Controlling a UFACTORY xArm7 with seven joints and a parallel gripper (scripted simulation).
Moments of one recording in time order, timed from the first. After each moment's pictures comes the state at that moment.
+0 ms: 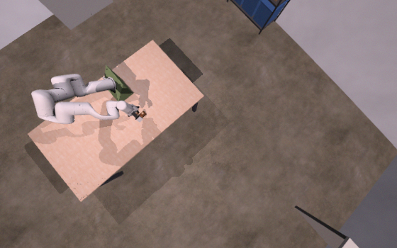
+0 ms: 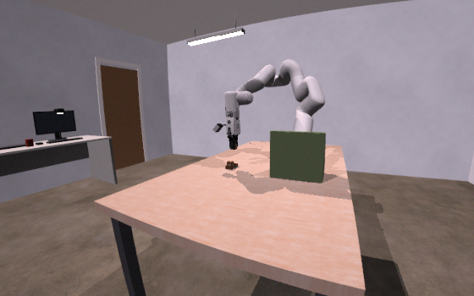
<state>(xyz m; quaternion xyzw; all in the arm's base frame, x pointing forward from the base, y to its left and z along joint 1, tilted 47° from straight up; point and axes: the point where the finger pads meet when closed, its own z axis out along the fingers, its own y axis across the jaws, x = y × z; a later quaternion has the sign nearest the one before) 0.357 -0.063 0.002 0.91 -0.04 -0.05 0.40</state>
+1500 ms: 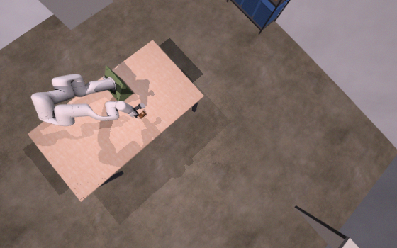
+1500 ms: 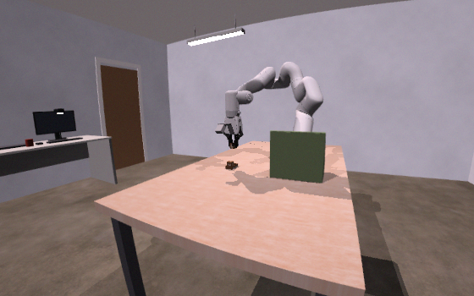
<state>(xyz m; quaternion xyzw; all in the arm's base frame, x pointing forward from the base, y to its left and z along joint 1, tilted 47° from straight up) 0.361 -0.063 0.008 0.74 0.53 -0.28 0.29</state>
